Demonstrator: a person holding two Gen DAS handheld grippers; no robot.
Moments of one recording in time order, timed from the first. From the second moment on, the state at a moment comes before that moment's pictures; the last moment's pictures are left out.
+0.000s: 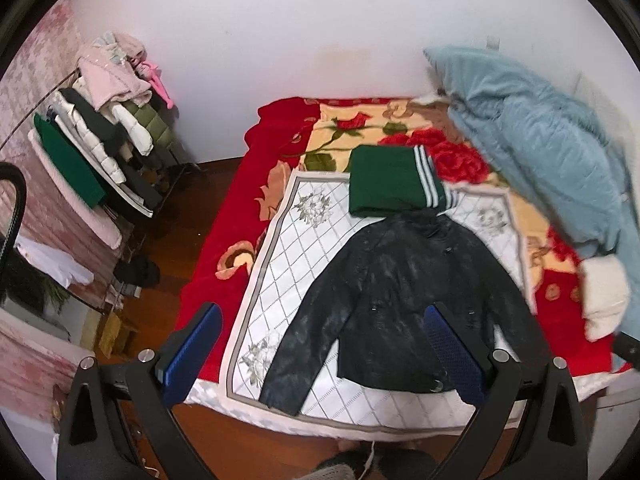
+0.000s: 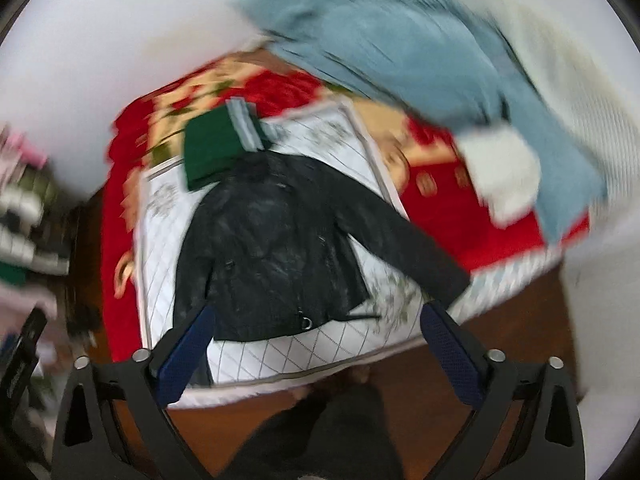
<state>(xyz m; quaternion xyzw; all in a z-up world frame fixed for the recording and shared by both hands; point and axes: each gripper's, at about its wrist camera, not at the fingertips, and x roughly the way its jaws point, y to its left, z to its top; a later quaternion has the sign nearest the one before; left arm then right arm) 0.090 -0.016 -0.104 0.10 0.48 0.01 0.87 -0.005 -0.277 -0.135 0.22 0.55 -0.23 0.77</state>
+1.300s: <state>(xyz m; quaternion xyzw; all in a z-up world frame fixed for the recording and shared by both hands) 0.162 -0.247 -0.493 0.20 0.63 -0.06 0.75 -0.122 -0.561 -0.599 0.62 0.27 -0.43 0.60</state>
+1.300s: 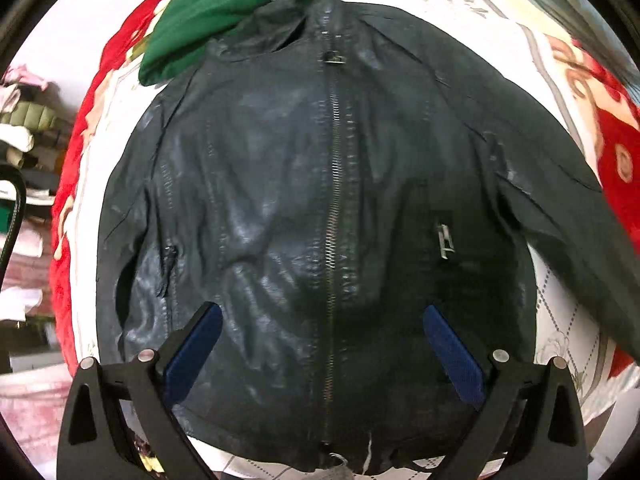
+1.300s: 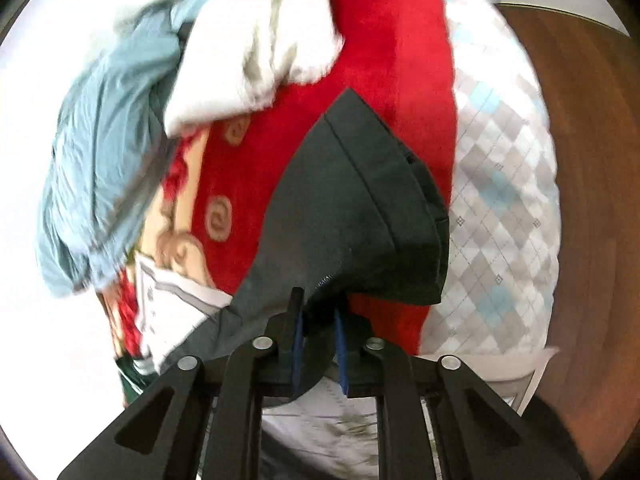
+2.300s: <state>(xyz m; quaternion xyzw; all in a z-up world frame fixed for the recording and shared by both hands) 0.155 -0.264 -0.521 0.21 0.64 -0.07 0.74 -0.082 -0.558 -0.650 0.70 0.19 -0.36 0.59</state>
